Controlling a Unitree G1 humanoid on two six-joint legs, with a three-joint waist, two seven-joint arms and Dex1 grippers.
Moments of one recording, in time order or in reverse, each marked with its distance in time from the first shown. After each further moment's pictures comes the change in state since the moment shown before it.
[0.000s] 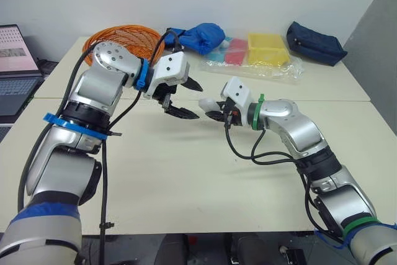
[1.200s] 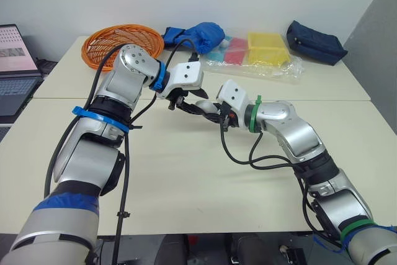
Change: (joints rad) left arm -0.054 -0.148 0.008 0.201 0.165 -0.147 0.032; right arm 0.024 0.028 0.003 -0.071 -0.072 0.023 0.004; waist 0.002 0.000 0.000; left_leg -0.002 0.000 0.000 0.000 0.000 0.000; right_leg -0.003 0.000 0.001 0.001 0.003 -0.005
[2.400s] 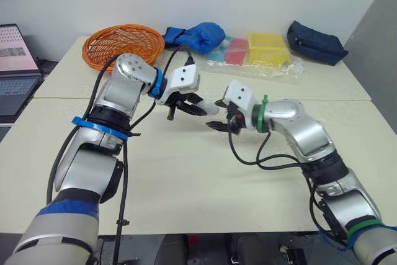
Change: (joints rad) left arm 0.156 -0.009 0.134 -0.126 -0.100 0.178 0.025; right arm 0.025 -0.149 -0.068 -0.141 0.084 0.087 0.121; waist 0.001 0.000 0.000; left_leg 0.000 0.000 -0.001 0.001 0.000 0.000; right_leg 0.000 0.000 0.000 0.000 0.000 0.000
